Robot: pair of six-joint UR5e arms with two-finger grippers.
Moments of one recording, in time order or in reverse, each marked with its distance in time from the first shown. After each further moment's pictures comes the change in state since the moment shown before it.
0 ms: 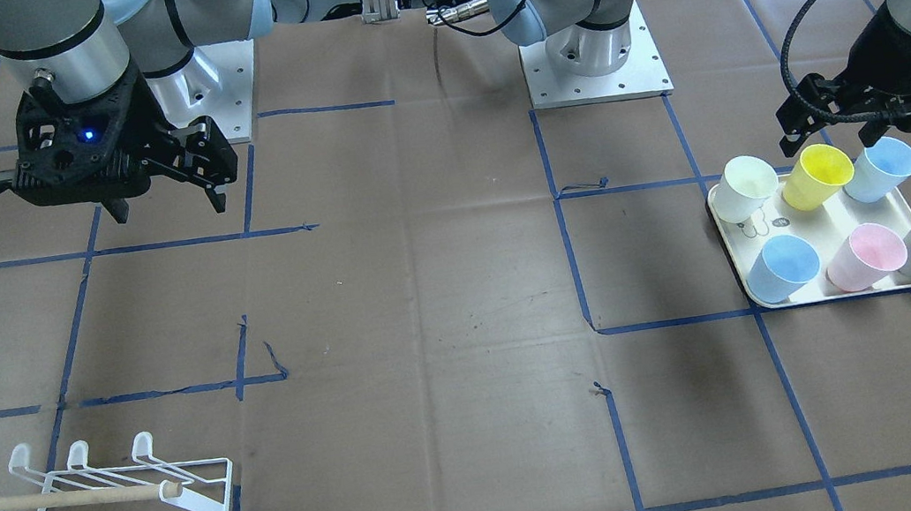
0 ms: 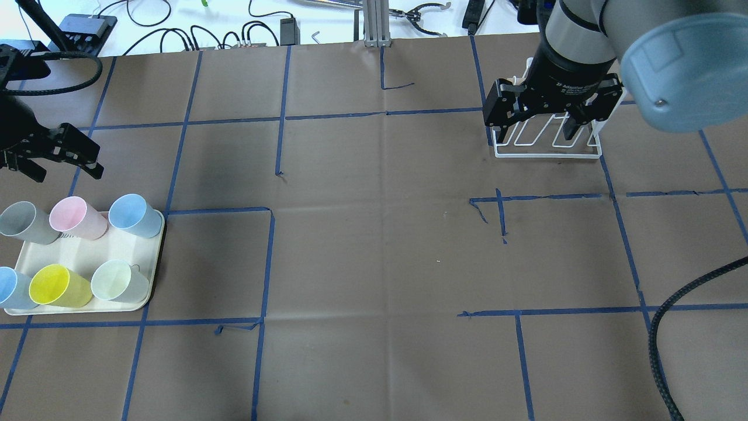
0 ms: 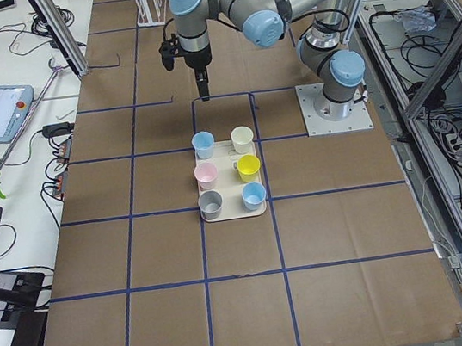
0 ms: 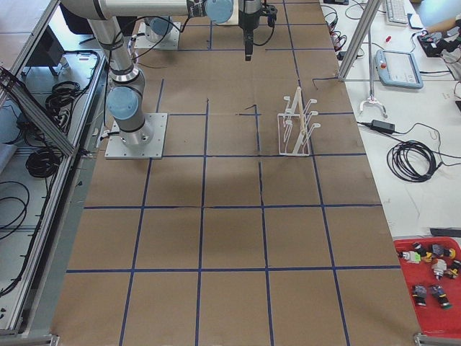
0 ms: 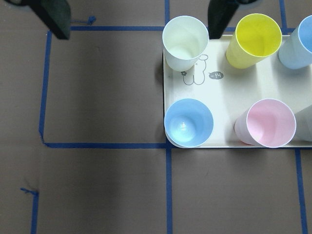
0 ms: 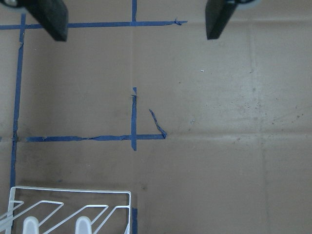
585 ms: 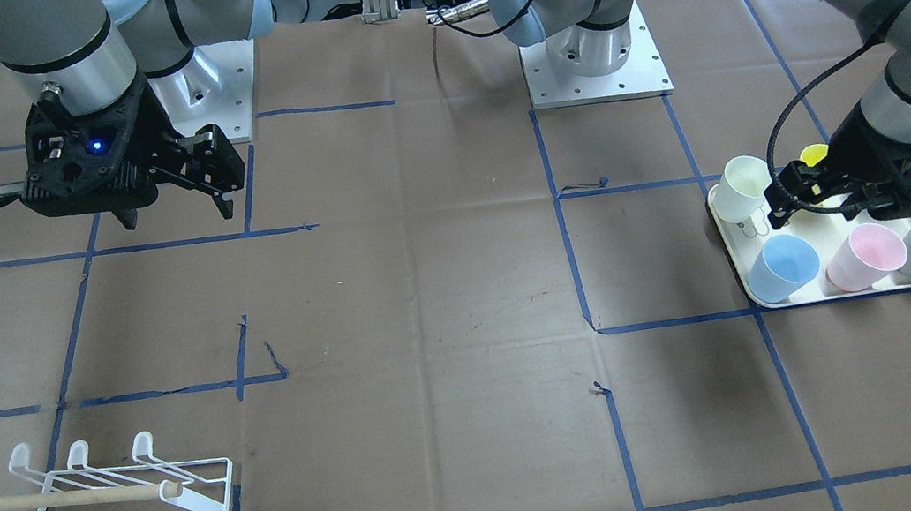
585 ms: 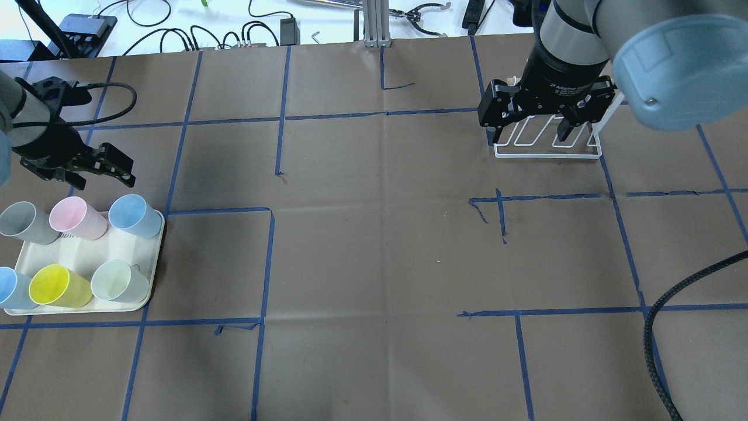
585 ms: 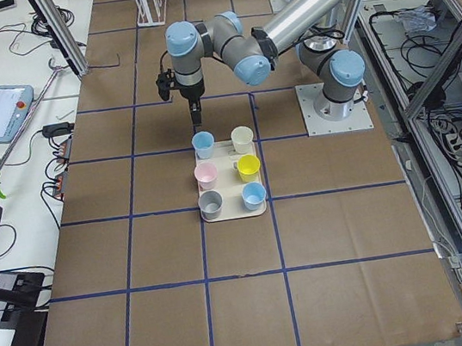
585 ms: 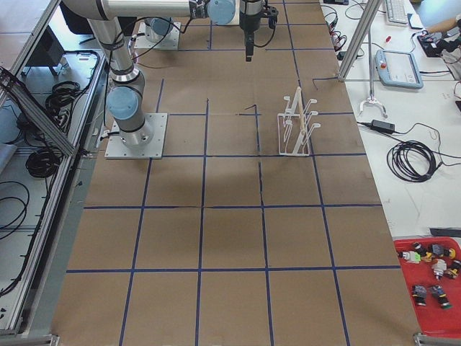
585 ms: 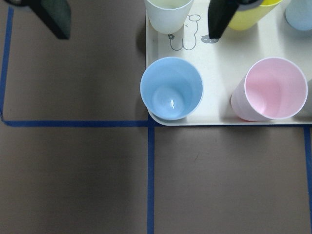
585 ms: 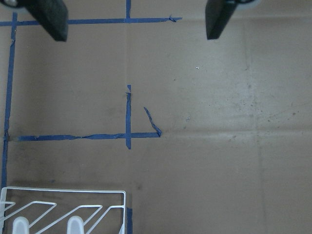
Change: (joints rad) left arm -0.001 -0.123 -0.141 0.293 -0.030 0.002; right arm 0.002 0.021 0.000 -0.019 0.015 0.010
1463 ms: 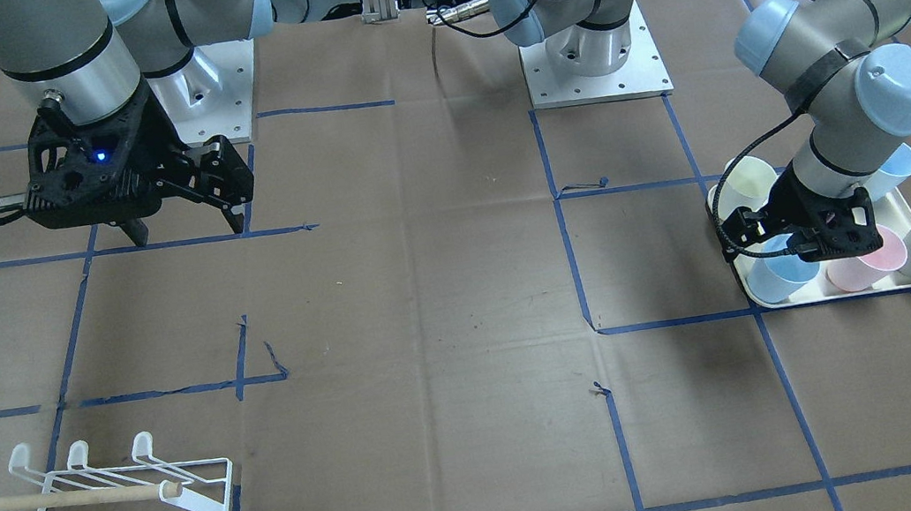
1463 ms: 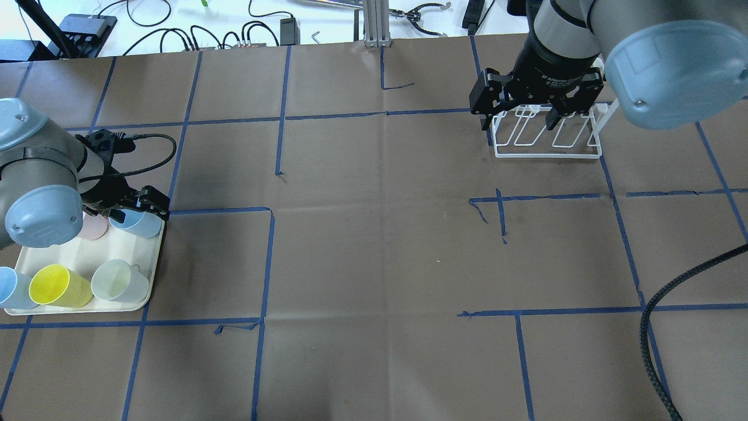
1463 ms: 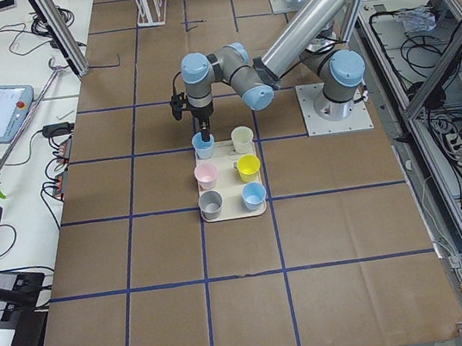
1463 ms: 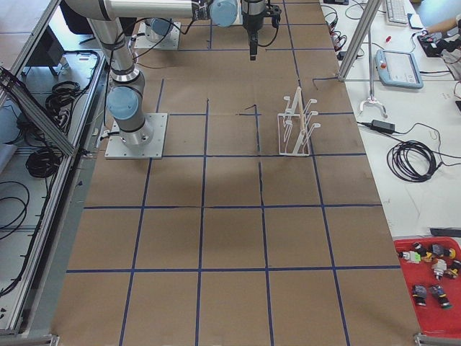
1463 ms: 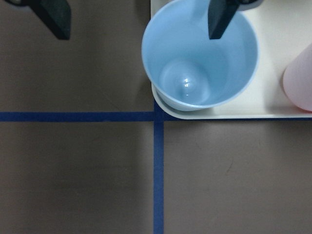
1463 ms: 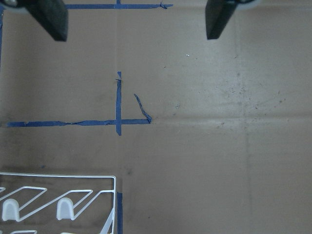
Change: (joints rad) left arm 0.000 -0.080 -0.174 0.241 0.003 0.003; right arm 0.001 0.010 0.001 -0.074 0.055 0.010
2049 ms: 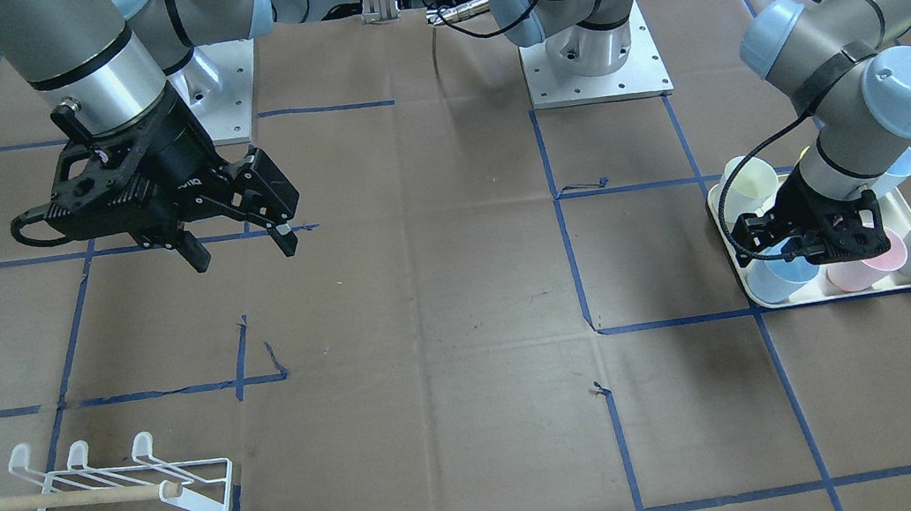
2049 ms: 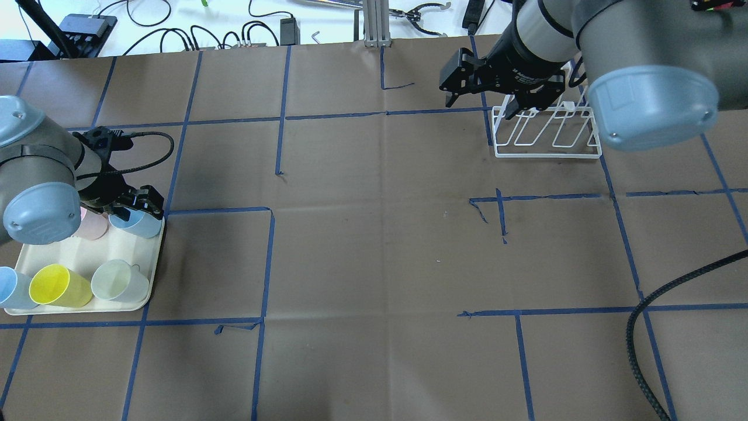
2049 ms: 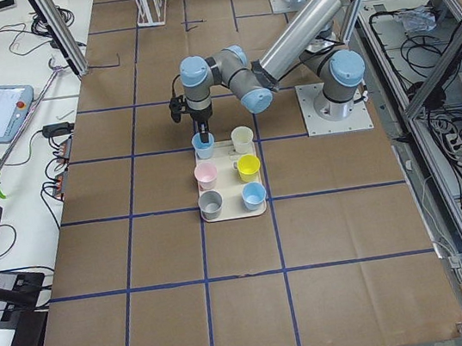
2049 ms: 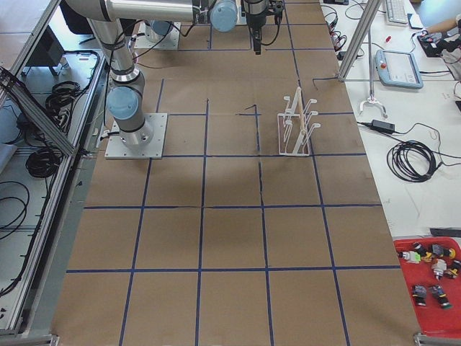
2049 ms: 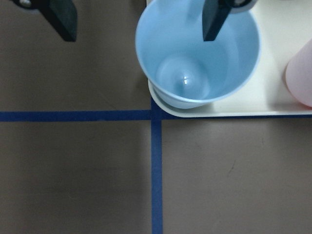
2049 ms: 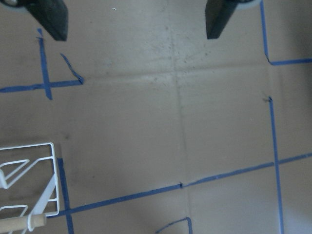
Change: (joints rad) left arm 0.007 -0.008 0.015 0.004 0.001 0.018; right arm 0.004 -0.001 0.108 -0.316 0.206 0.202
